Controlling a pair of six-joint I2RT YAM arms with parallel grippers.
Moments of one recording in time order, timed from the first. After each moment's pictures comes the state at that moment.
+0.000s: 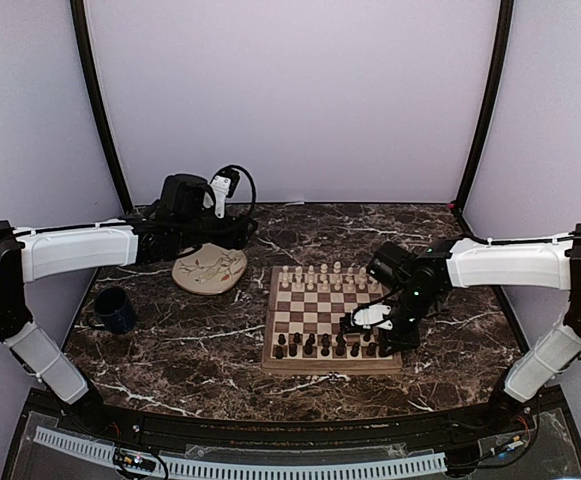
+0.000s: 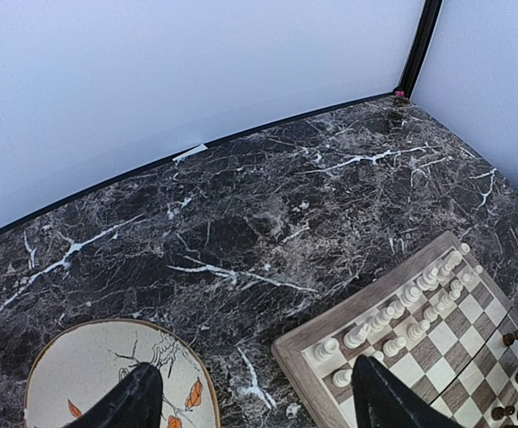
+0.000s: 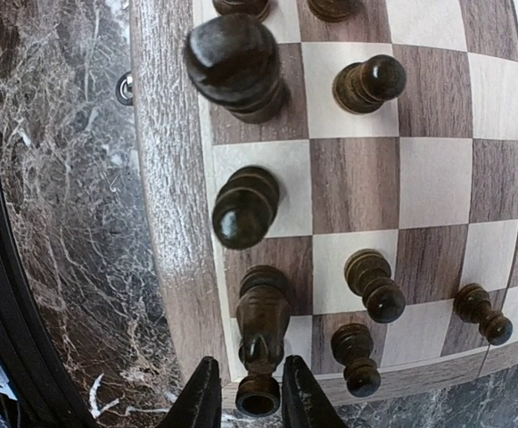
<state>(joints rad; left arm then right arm) -0.64 1.57 1.11 0.01 -0.09 -0.12 0.81 1.54 0.98 -0.89 -0.17 -0.65</state>
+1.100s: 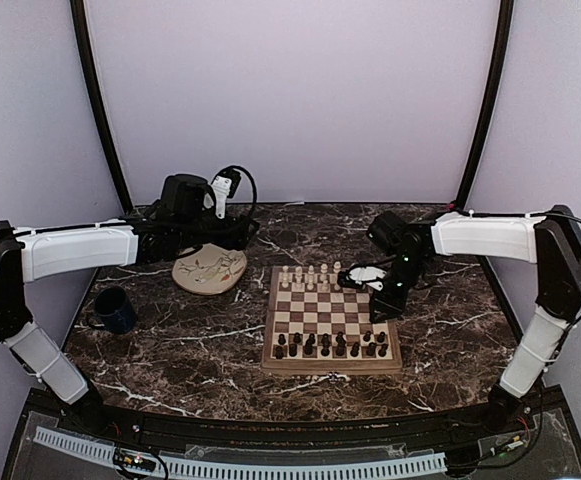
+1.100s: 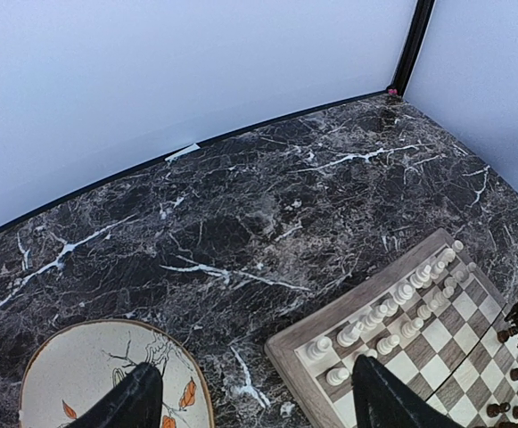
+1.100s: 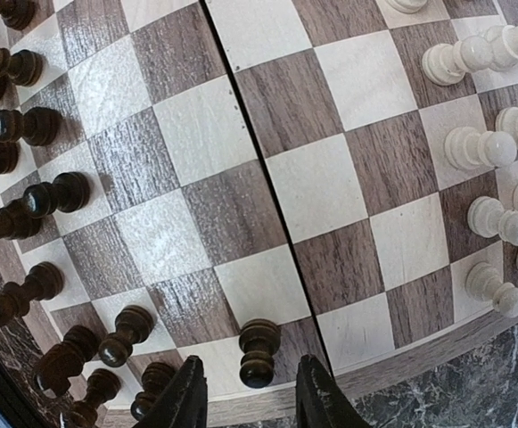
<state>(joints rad) -0.65 1.57 1.11 0.01 -0.07 -0.12 0.63 1.71 1.19 -0.88 -0.18 -0.54</state>
